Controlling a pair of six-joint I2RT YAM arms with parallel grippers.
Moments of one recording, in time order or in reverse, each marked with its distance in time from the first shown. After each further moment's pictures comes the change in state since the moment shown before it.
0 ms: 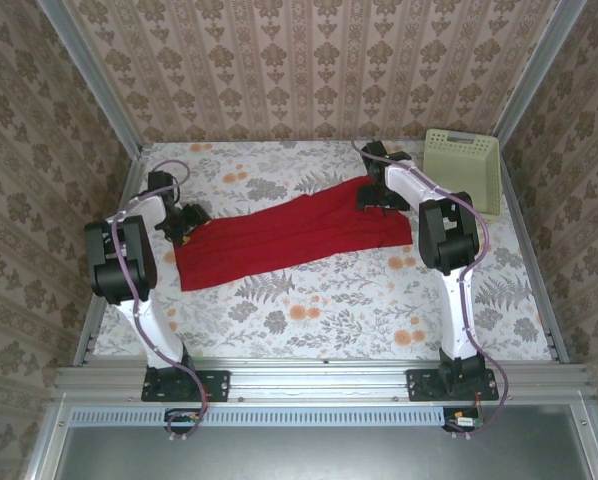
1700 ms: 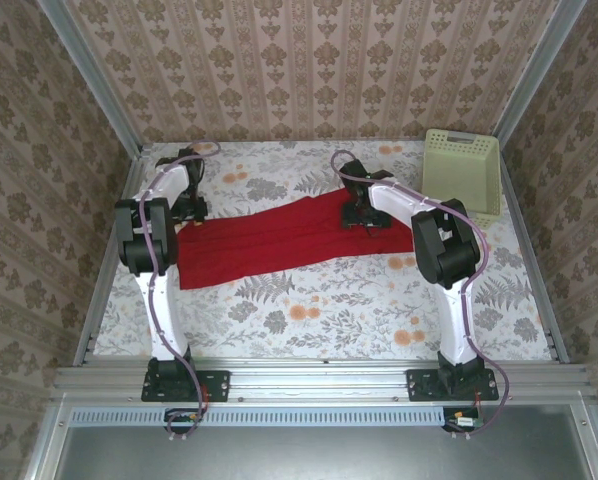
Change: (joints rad) left arm -0.133 0.314 0.533 -0.486 -0.492 0.324; right arm 0.136 -0.146 -0.261 0.117 0.002 0.106
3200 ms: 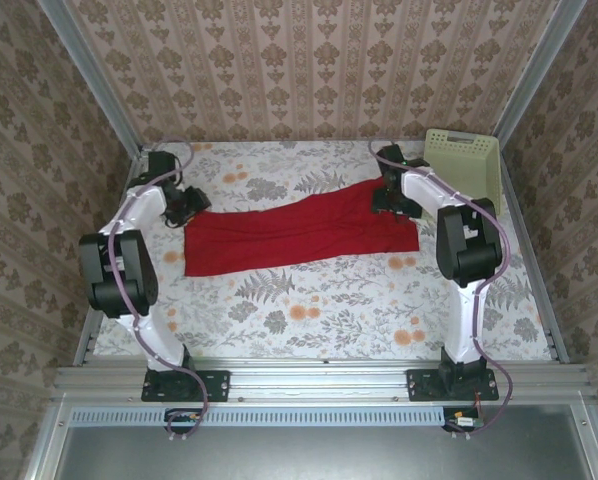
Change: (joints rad) left arm 0.054 -0.428 -0.437 0.380 0.449 -0.275; right arm -0.182 -0.060 0.009 -0.022 0.002 -0.042
